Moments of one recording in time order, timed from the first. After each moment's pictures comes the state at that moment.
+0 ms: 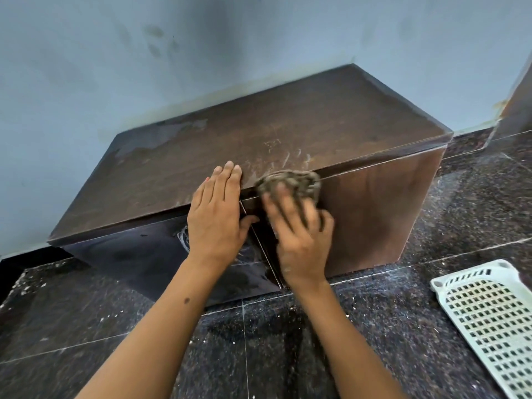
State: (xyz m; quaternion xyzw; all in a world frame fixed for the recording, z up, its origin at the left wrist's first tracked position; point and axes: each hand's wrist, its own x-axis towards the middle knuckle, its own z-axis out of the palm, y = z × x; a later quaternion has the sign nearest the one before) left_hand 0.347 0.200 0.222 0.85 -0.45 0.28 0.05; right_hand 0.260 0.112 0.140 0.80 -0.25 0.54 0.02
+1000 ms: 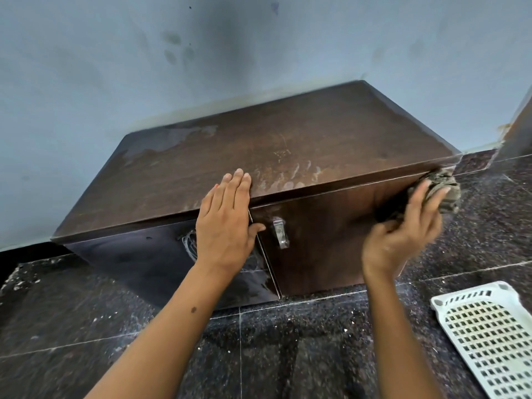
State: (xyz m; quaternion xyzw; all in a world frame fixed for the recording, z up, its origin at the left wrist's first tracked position) left_hand 0.345 0.198 0.221 0.85 -0.44 0.29 0.05; right_hand 0.210 0.024 0.145 0.59 -0.51 0.59 -0.19
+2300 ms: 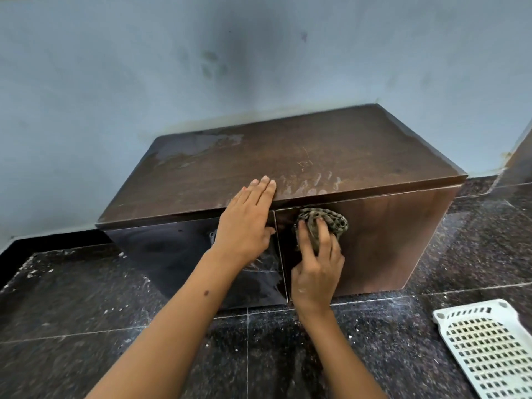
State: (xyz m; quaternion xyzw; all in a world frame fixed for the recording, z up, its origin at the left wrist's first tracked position) left_hand 0.344 0.215 0.251 0.86 -0.49 0.14 0.02; right_hand 0.255 0.145 0.127 0.81 -0.33 0.47 -0.13
